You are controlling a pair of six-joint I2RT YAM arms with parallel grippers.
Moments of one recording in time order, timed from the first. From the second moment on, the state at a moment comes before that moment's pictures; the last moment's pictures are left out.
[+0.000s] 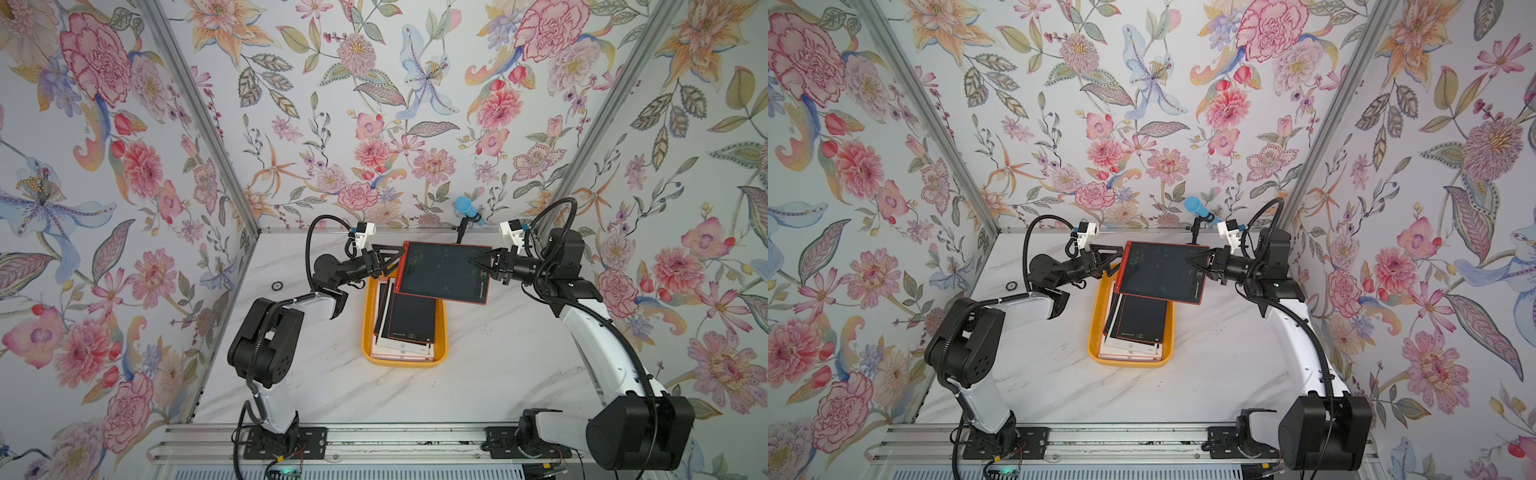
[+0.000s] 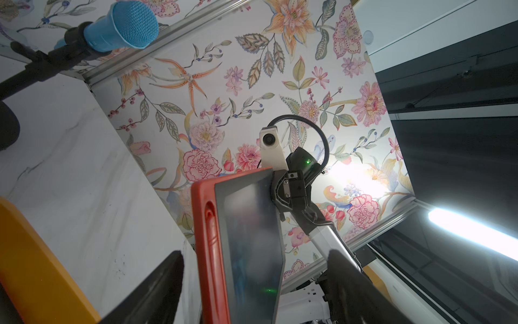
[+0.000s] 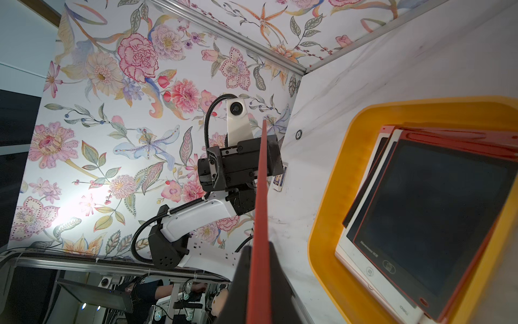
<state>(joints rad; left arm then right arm) -0.40 1.81 1.00 1.26 0.95 -1.49 0.03 1.27 1.12 -0.19 -1.16 0.84</state>
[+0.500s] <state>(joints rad) -0.40 1.70 0.99 0.86 0.94 -1.18 0.03 1.34 1.12 -0.19 -1.18 0.82</state>
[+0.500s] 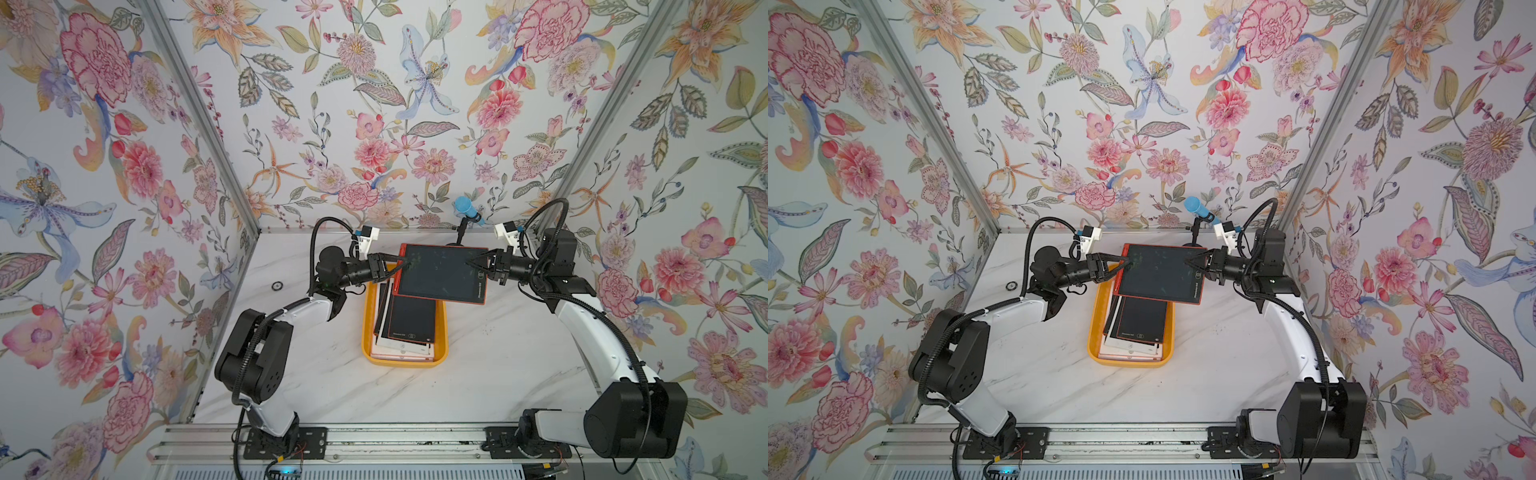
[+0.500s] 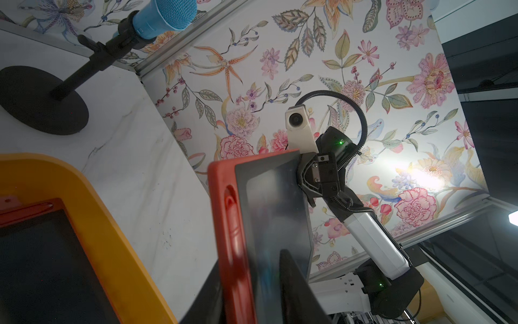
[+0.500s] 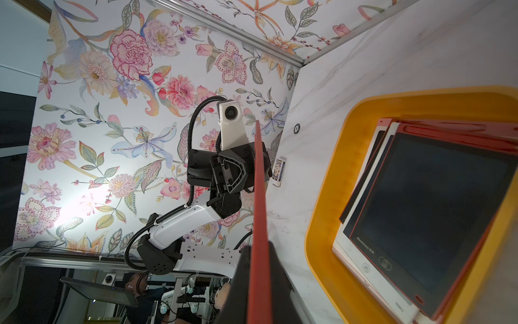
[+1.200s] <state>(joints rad) -0.43 1.70 0.98 0.92 0.79 -1.31 -0.05 1.38 1.15 -0.19 -1.04 0.79</state>
